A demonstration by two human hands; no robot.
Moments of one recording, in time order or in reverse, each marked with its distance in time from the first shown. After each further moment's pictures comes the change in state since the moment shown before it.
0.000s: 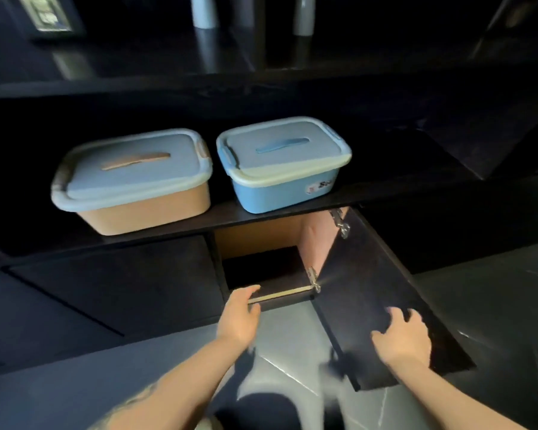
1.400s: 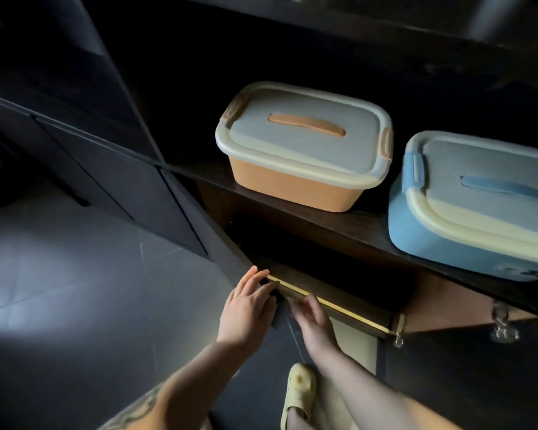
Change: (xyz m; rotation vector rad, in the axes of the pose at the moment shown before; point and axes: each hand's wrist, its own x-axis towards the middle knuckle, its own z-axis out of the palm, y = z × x) left_hand 0.015 -0.117 -0.055 0.243 0.511 -0.122; right_hand -0.040 -0.258 0.112 0.626 -0.836 -0.548
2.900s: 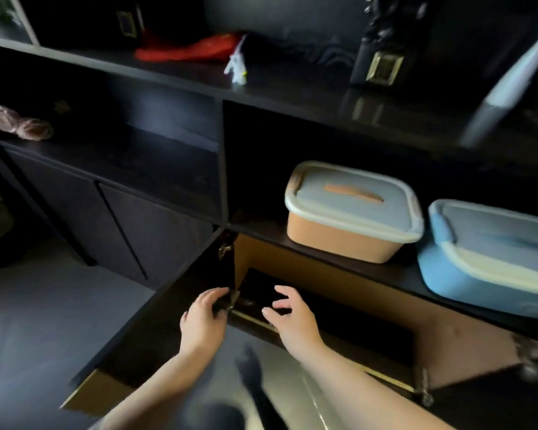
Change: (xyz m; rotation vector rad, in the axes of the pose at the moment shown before) left_hand -0.006 -0.127 -0.188 -0.232 0.135 -0.320; right_hand -0.035 -0.134 0.165 -0.251 0.003 -0.229
